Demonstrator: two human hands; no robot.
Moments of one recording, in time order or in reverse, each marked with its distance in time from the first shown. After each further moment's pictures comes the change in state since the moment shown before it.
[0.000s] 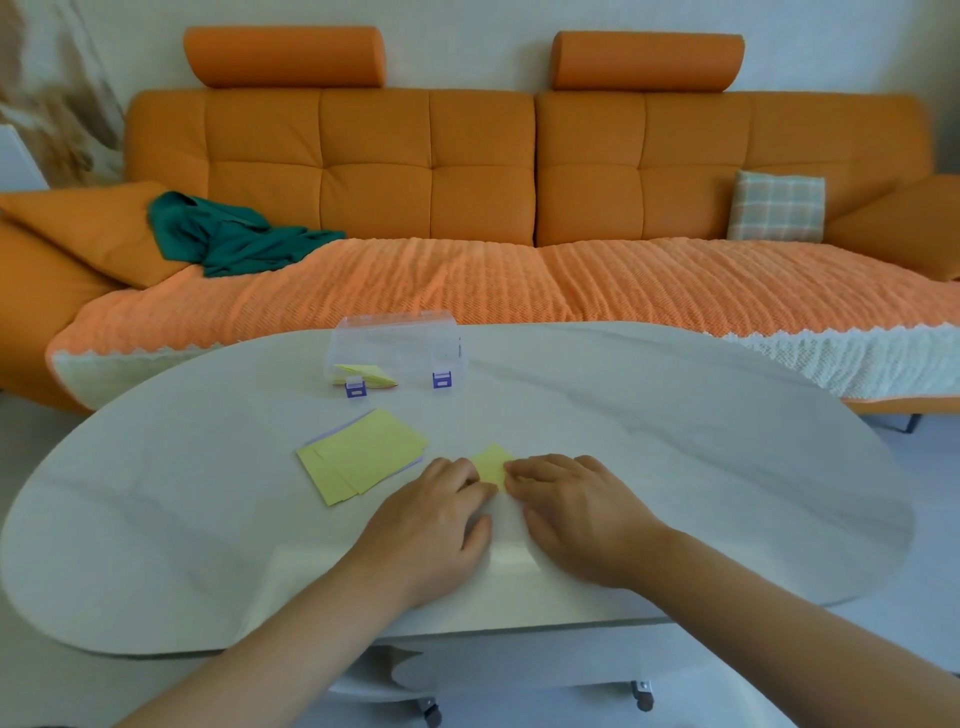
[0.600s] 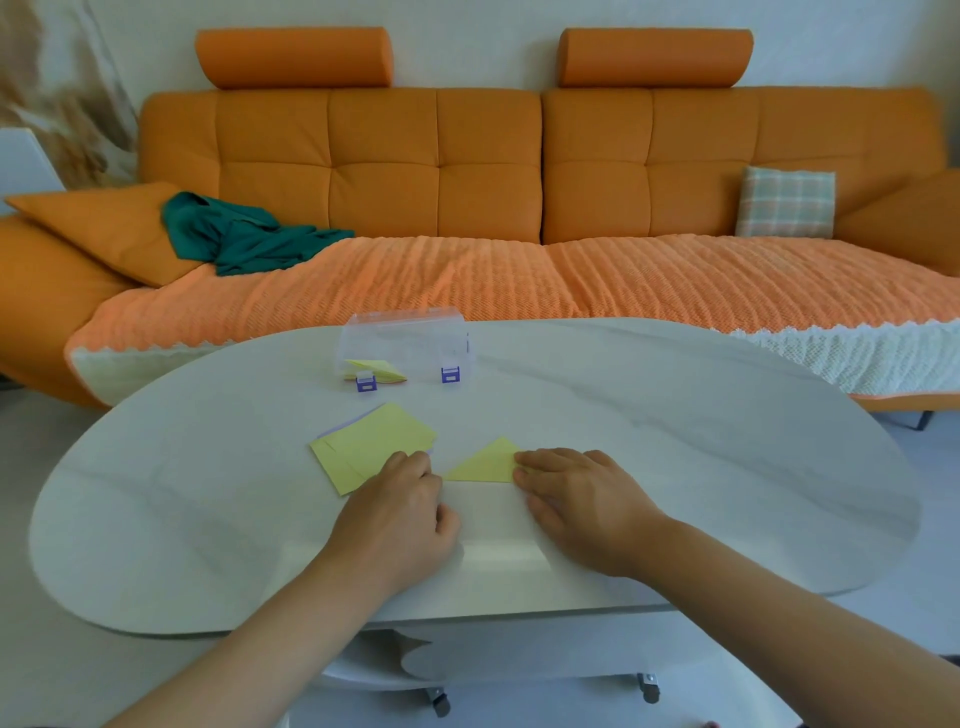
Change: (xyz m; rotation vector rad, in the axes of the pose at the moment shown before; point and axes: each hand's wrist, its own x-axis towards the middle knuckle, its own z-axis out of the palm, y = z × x) left_hand -0.020 -0.012 -0.012 0.122 0.041 -0.252; right_hand 0.000 -0.002 0.001 0.017 -0.030 0.056
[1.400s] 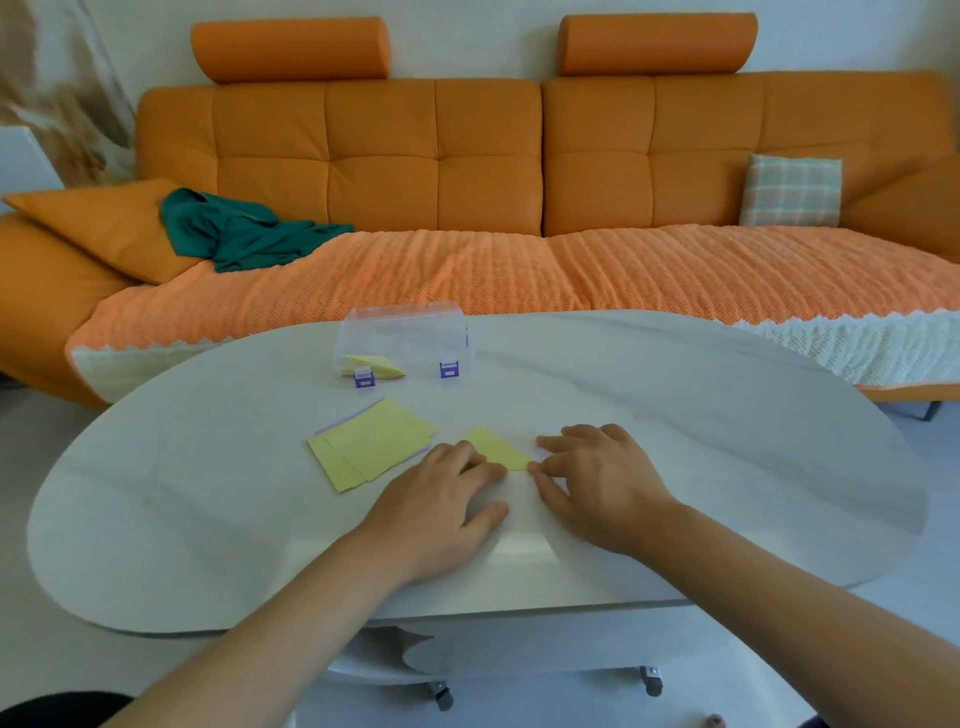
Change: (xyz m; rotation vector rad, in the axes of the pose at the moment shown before) left_hand 0.022 0.010 0.016 -0.153 -0.120 0.199; right_hand 0.004 0.004 -0.012 -0.059 0.056 0.127
